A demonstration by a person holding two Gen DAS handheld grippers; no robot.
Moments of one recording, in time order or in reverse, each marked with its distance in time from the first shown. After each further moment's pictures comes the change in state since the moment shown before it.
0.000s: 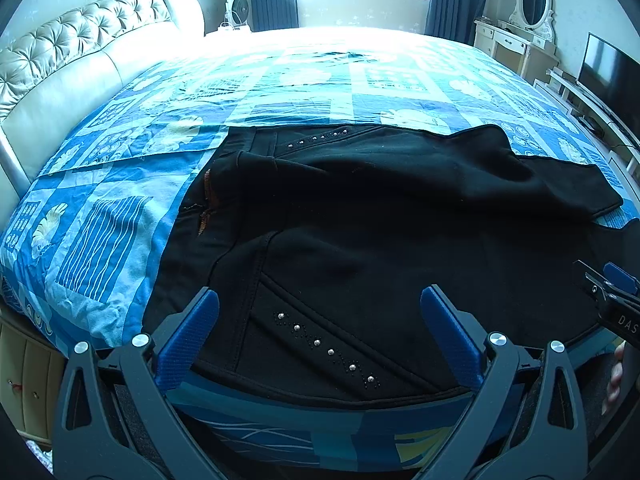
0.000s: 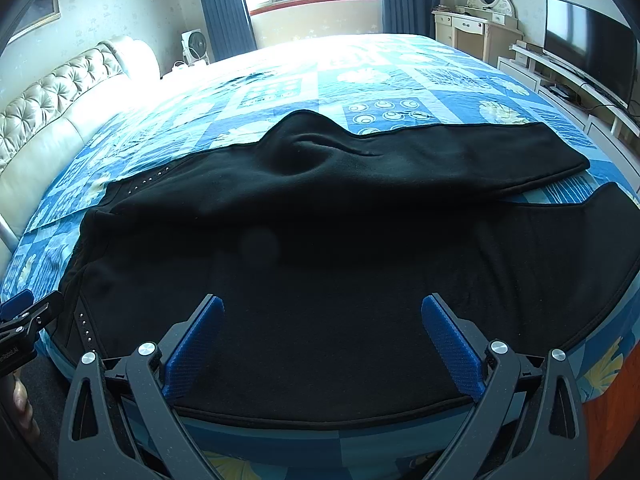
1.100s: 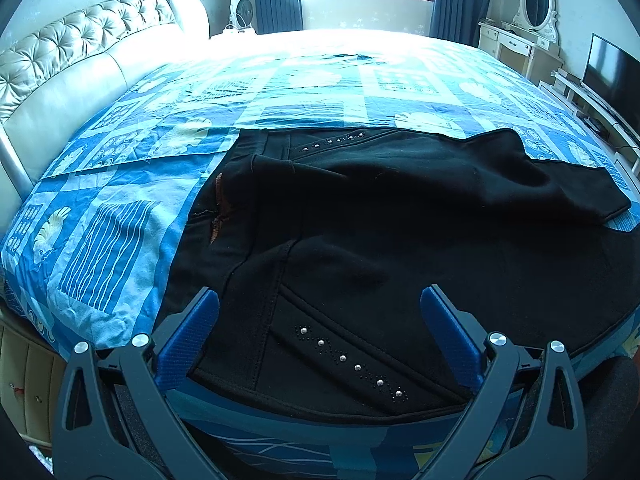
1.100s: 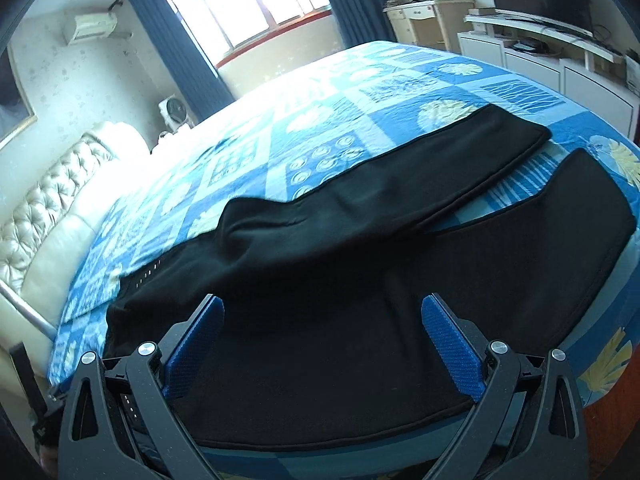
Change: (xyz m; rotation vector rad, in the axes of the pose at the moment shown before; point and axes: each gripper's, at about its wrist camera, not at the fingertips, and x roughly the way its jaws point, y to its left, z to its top) left arm 0.011 0.015 0.003 0.005 -0.019 0.028; right arm -0.053 -0.161 0.032 0.386 -0.154 0.124
